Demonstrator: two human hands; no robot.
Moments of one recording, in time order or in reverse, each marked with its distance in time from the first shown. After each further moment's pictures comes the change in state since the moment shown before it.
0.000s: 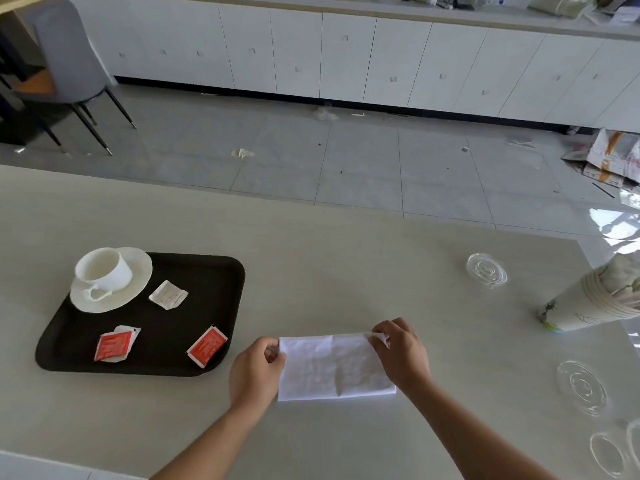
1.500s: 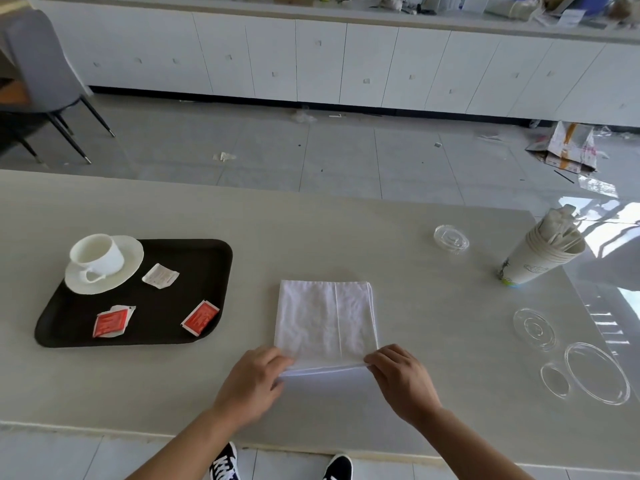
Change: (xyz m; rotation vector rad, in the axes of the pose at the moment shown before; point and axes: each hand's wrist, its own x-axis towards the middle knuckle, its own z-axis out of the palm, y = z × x) left_hand -0.064 -0.028 -0.025 0.394 -0.320 0.814; right_hand -0.123 0.044 -0.016 -0.170 0.089 -0.495
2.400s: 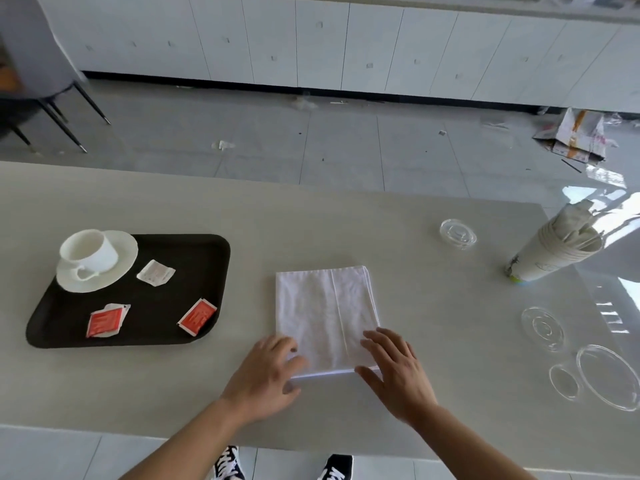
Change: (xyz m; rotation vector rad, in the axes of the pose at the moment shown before) left_hand 0.024 0.002 0.006 0.140 -0.068 0.188; right_hand 0.007 0.009 0.021 -0.084 -0.091 0.031
